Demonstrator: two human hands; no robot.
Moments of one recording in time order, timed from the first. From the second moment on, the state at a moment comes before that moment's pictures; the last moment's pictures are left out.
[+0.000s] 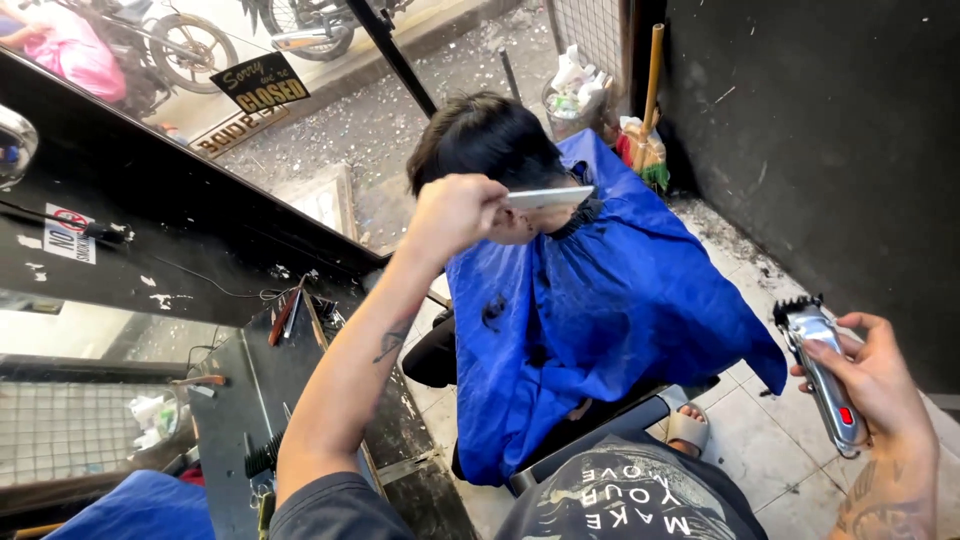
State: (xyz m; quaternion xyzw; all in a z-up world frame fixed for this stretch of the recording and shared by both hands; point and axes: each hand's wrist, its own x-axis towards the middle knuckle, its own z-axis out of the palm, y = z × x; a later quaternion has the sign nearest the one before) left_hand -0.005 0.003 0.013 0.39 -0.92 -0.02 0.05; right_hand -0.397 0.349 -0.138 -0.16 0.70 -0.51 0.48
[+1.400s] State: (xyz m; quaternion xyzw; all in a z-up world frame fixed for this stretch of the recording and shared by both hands) left_hand 0.158 -0.044 -0.182 0.22 -0.87 -0.26 0.37; right_hand -0.349 0.391 -0.134 -0.20 0.77 -0.50 0.35
